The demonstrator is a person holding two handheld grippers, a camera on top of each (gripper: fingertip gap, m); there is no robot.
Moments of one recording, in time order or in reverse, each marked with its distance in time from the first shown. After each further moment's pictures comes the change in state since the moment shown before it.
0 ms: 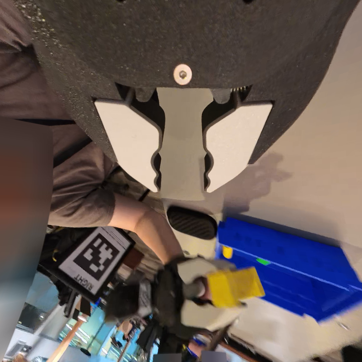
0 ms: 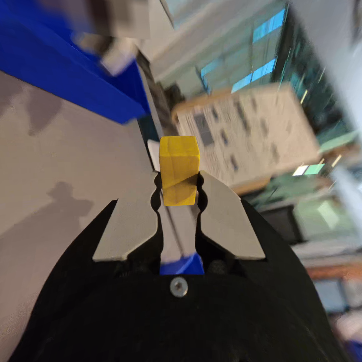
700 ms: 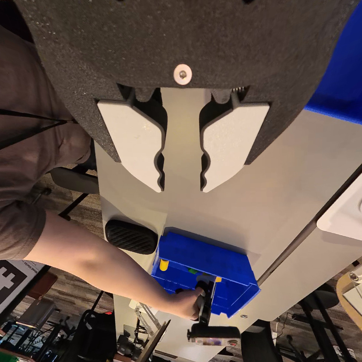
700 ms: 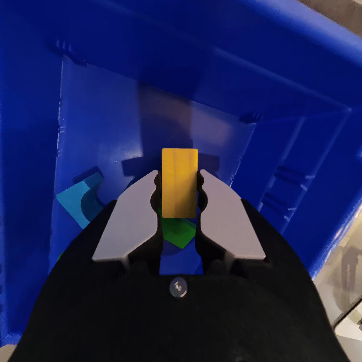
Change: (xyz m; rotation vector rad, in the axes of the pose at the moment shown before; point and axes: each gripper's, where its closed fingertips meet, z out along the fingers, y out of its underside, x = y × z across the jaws) left arm -0.031 0.005 -0.045 -0.074 -0.381 0.119; right arm -0.023 0.391 -0.038 -1.270 -0.224 1.127
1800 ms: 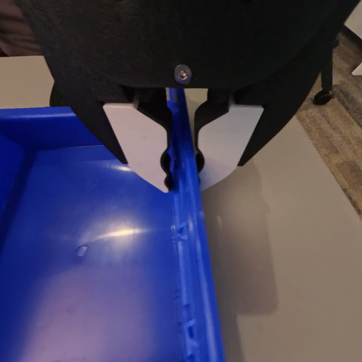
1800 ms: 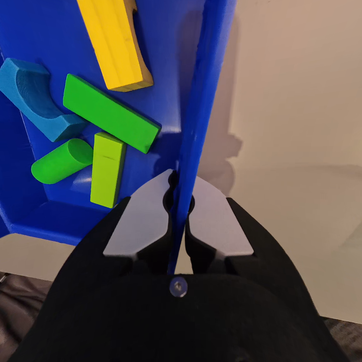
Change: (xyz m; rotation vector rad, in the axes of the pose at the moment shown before) left arm -0.163 0.267 -0.184 -0.738 -0.887 -0.908; right arm 0.022 0.103 -0.038 -0.156 -0.173 0.196
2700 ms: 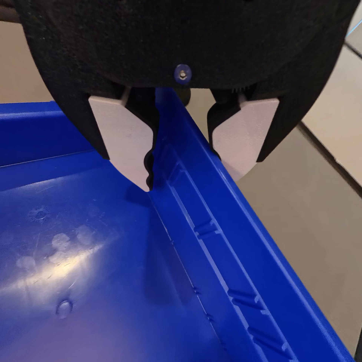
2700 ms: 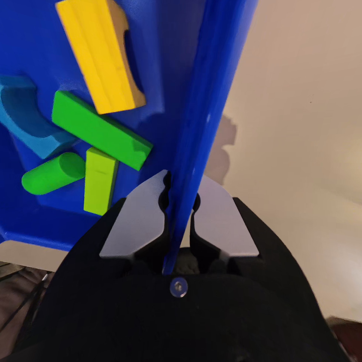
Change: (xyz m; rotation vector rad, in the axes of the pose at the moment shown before) left arm 0.179 -0.037 0.000 0.021 -0.248 0.437; right arm -0.172 -0.038 0.030 -0.106 0.015 -0.128
